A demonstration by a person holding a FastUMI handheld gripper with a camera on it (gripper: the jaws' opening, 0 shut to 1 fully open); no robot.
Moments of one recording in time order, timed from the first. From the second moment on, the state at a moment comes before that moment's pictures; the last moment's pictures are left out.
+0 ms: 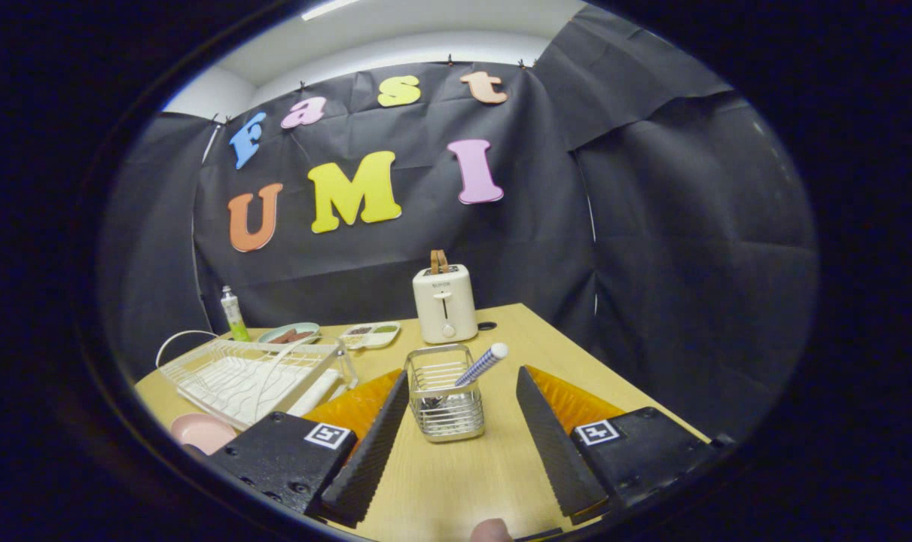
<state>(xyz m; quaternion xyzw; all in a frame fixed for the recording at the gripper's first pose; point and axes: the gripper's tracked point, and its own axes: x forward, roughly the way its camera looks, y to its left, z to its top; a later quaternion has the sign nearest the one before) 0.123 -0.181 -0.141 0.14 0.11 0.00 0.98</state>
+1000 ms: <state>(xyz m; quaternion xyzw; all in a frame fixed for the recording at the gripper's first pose) 0.173 -0.173 -0.123 0.20 0.14 0.04 0.97</state>
